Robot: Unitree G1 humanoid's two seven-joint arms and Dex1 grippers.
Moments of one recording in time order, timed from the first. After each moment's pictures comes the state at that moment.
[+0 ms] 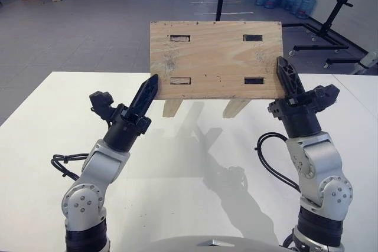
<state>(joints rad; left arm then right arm) -0.02 0.10 0.14 -0.63 -1.38 0.53 -0.14 -0.10 -0.16 -0.29 -0.54 1.81 0.41 -0.15</state>
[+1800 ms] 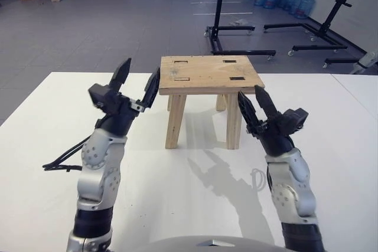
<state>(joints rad) -0.17 0.16 -0.01 -0.35 -0.18 -0.12 -0.23 -0.03 -0.10 -0.04 -0.23 0.37 -0.30 0.45</state>
